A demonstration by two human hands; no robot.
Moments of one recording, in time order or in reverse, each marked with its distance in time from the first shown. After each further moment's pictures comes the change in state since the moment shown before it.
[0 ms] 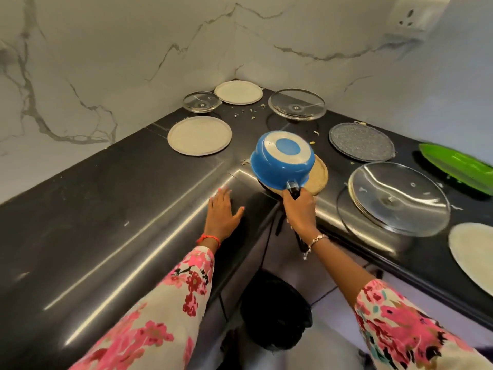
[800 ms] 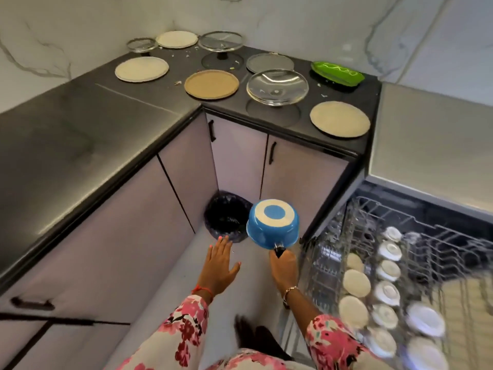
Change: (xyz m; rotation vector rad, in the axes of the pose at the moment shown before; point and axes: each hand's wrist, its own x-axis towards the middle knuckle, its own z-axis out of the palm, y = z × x) left_hand -0.517 0.139 0.142 0.116 -0.365 0.138; right_hand -0.426 0.305 -0.221 -0.102 0.051 0.358
